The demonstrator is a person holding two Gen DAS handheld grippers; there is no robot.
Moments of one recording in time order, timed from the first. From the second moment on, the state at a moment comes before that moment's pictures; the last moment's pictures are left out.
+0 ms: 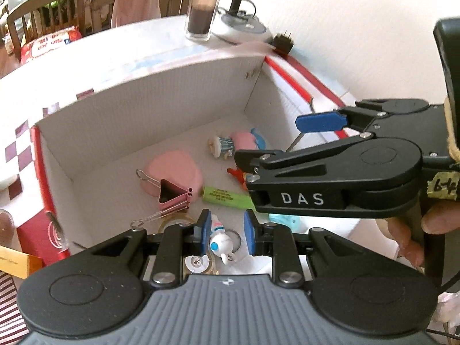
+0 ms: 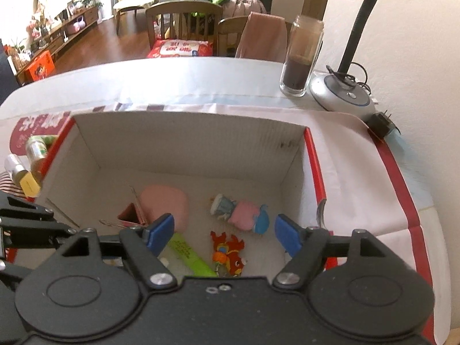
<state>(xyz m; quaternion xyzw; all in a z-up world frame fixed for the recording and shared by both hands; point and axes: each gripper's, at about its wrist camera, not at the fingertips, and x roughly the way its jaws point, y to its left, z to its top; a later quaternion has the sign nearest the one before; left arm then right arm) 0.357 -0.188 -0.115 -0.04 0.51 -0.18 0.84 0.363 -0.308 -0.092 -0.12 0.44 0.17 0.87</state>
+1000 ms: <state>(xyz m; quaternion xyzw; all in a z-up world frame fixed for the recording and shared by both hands) 0.254 -0.043 -0.048 -0.05 0.39 -0.17 0.90 0.250 -0.233 -0.022 -0.01 0.35 0.20 0.91</state>
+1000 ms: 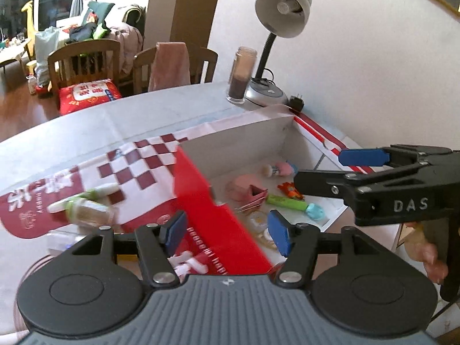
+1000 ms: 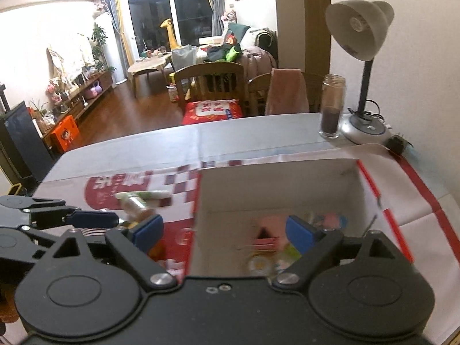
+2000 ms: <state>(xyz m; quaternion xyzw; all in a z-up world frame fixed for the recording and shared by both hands) 0.213 0.121 -0.097 -0.06 0.35 -0.09 0.93 0.187 -0.081 -0.068 -0.09 0.35 0.25 0.90</state>
